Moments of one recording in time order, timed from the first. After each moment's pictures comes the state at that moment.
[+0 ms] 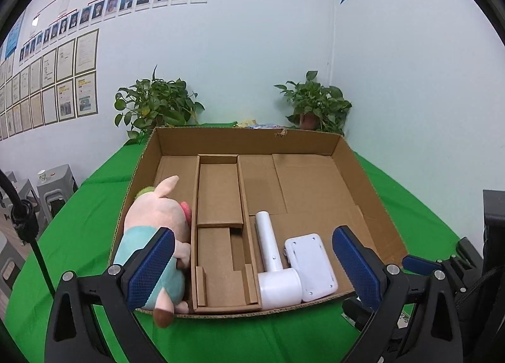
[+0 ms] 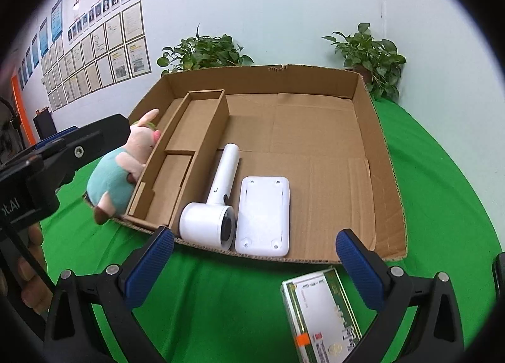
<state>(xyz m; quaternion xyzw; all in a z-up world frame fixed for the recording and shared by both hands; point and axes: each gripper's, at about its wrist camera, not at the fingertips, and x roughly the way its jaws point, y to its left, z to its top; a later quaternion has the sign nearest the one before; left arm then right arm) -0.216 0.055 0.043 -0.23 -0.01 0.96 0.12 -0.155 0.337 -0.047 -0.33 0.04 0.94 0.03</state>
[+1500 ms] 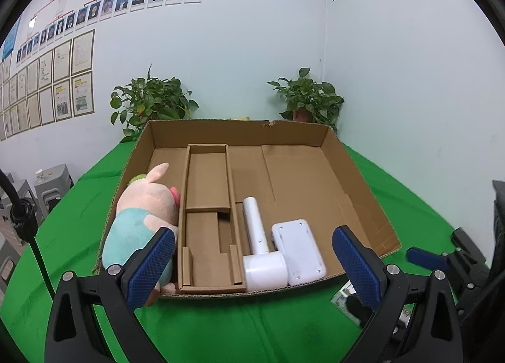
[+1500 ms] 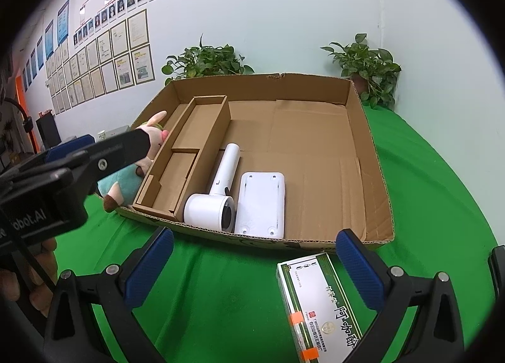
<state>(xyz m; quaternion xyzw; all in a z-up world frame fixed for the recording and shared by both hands) -0.190 0.079 0.031 -0.24 0.00 0.96 0.12 -0.124 0.340 -0.049 -0.30 0.03 0.95 0.03</state>
